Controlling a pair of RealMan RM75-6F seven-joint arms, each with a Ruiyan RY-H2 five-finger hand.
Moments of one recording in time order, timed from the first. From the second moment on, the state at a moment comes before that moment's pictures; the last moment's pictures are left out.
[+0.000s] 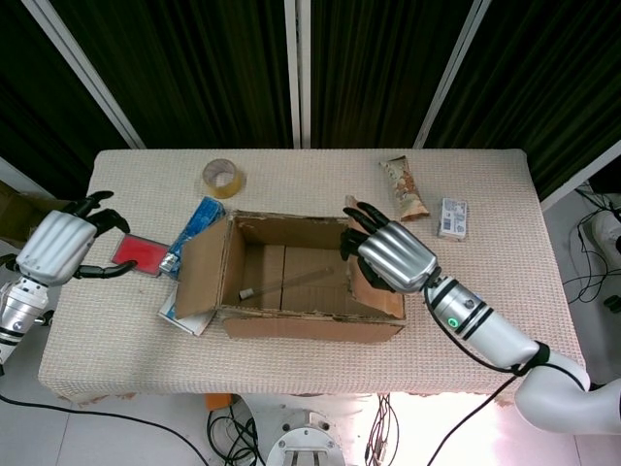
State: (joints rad) left arm -0.48 -0.85 -0.09 -1.63 1.59 1.23 -0.21; right arm 0.92 -0.88 0.20 -2.06 -1.22 0.84 -0.20
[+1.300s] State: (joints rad) left arm -0.55 -0.85 -0.12 -1.76 1.59 1.15 -0.07; right arm 0.54 -0.61 0.14 -1.98 -1.59 1.17 0.36
